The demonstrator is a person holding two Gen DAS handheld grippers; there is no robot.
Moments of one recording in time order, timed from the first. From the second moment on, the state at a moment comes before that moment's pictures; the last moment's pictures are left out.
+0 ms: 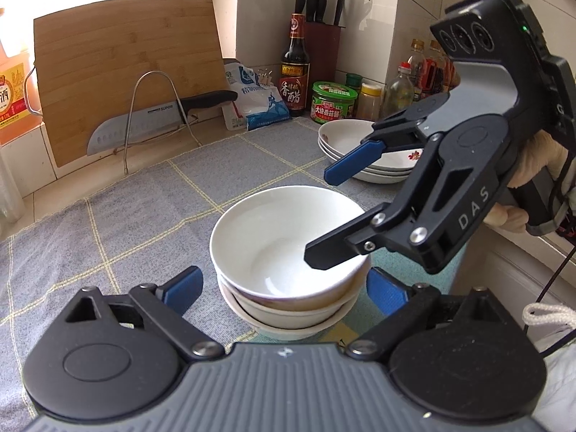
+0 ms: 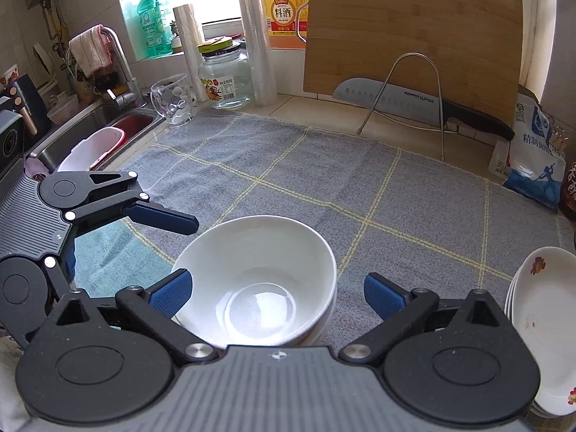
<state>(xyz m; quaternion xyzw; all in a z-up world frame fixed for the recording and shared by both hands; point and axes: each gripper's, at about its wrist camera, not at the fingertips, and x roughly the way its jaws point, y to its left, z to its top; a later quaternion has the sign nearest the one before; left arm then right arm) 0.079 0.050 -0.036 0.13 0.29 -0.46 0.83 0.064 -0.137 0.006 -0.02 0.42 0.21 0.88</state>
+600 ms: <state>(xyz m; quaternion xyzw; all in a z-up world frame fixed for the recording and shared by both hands) 0.087 0.055 -0.059 0.19 0.31 -0.49 0.79 0.019 -0.172 0.001 0.00 0.38 0.21 0.90</state>
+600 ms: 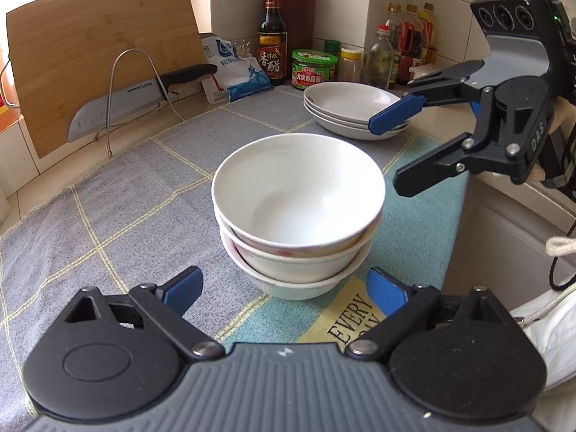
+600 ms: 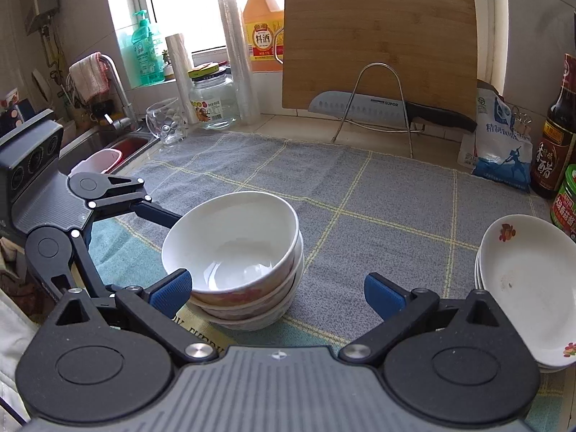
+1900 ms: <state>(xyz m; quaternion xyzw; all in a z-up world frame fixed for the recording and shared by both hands) 0.127 0.028 -0.079 0.28 0.31 -0.57 0.70 0.058 -0.116 -0.055 -0.20 0.41 0.32 0.83</state>
